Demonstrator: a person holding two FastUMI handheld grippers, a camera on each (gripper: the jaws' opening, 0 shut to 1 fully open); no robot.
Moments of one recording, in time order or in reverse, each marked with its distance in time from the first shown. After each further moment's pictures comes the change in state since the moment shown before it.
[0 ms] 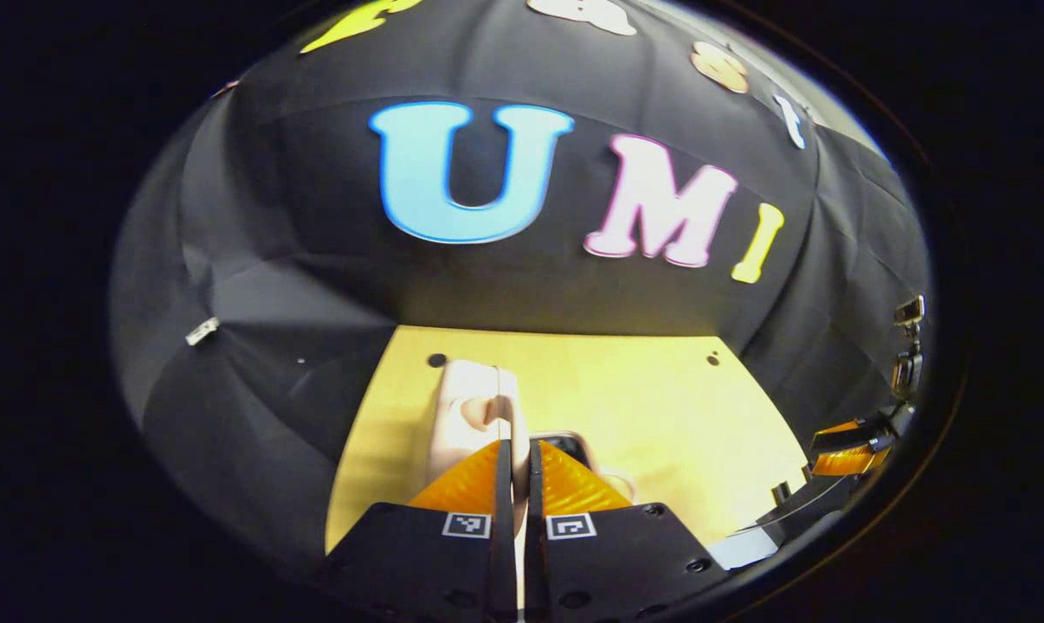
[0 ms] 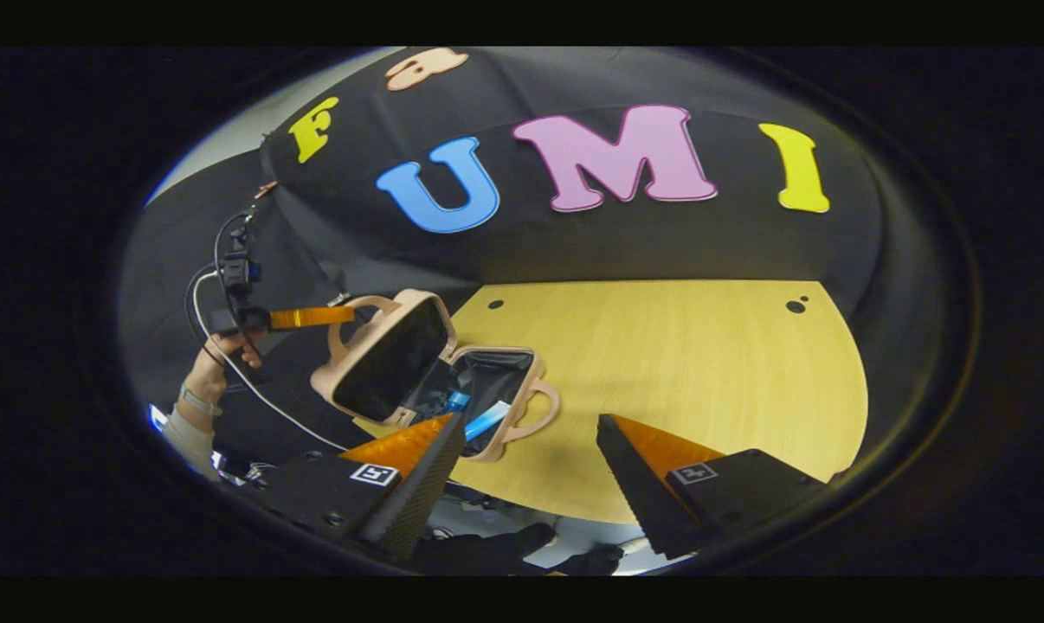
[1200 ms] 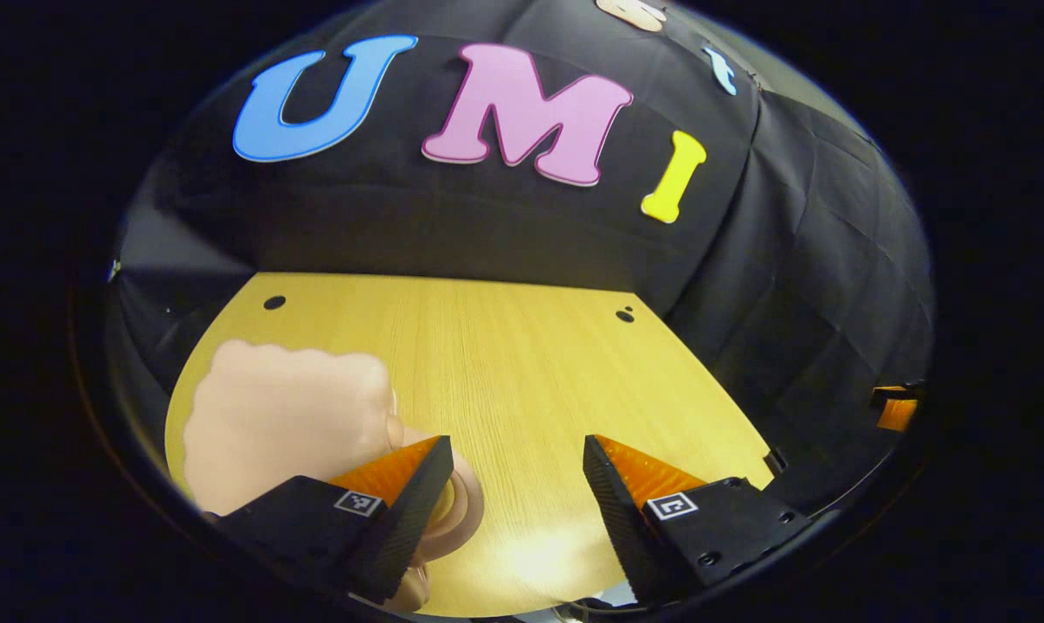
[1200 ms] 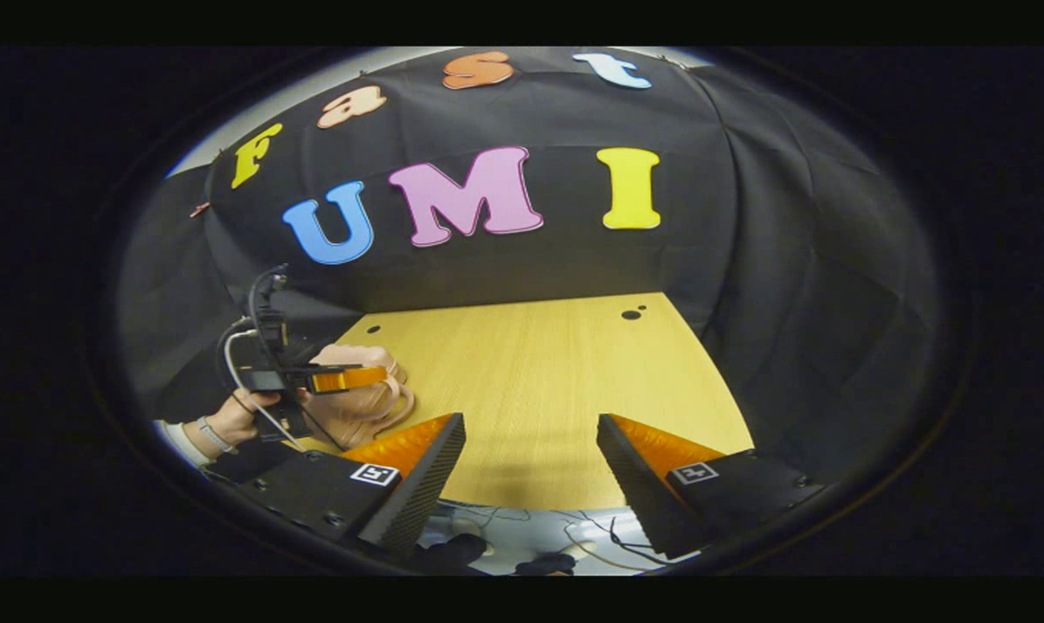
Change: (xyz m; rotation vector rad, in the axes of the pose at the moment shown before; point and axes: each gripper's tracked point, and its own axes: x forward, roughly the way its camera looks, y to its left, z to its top) left arm 0.103 -0.180 -0.087 0.013 -0.035 -0.174; right arm -0.132 -0.145 -0.024 -0.020 -0.210 -0.351
